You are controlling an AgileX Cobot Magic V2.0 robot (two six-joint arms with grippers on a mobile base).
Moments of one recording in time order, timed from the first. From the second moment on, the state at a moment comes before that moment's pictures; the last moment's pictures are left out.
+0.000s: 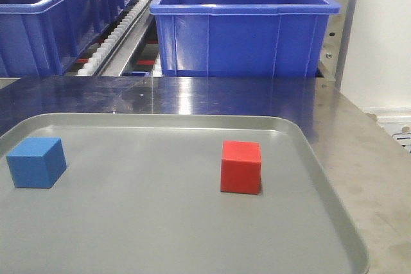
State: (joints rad) left arm -0.05 0.00 0.01 0.10 0.10 -0.27; right arm 0.10 -0.01 0.03 -0.07 0.20 0.09
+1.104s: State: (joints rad) left arm -0.05 0.00 0.01 0.10 0.10 -0.27; right arm 0.10 -0.01 0.03 -0.07 0.20 0.09
